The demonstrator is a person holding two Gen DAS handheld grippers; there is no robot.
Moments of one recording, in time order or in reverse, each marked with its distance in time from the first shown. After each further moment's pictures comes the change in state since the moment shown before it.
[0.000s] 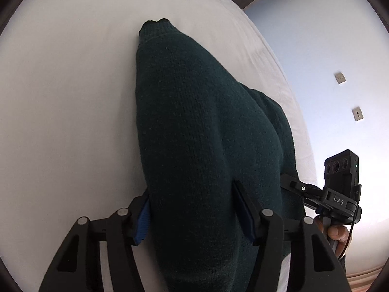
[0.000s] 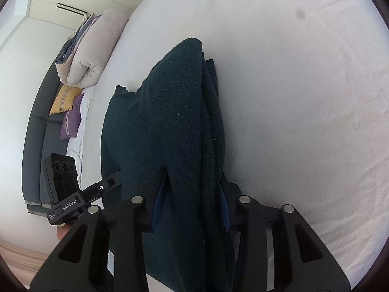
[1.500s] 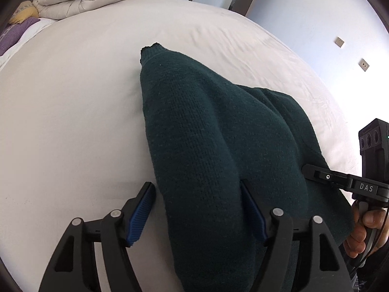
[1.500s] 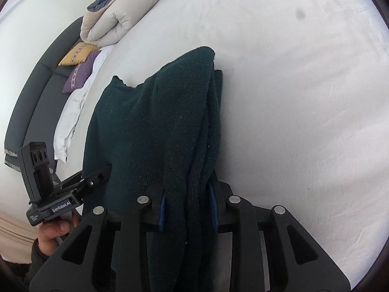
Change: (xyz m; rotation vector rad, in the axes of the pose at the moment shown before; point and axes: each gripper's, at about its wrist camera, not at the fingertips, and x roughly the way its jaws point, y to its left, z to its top) left arm -0.167 0.086 -0.246 0.186 -0.167 0.269; right arm -0.015 0.092 -0.310 -0.212 -0.060 -0.065
